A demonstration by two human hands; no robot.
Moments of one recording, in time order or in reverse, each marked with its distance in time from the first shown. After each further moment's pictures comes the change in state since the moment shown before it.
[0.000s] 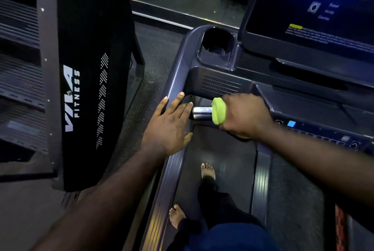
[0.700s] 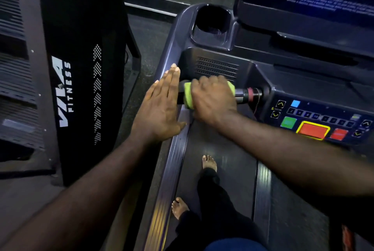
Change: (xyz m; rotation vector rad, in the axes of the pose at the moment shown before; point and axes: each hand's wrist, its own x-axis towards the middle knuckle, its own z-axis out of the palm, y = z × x) left_hand -0.001 0.003 -0.007 -0.287 0.085 -0.061; right_hand 0.009 -0.078 0.034 -0.175 0.258 -0.037
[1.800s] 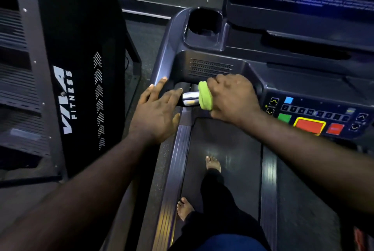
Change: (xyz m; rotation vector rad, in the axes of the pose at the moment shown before) left_hand 0.003 -0.003 0.005 0.225 -0.019 0.045; right_hand -0.033 0.065 -0.003 0.062 -0.006 -0.053
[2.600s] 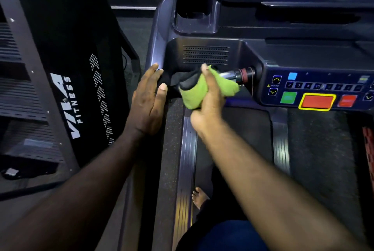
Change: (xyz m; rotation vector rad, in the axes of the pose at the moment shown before) left_hand 0.003 -0.012 -0.001 -0.621 0.171 -0.116; right_hand 0.023 -0.106 0.009 2.667 0.531 1.149
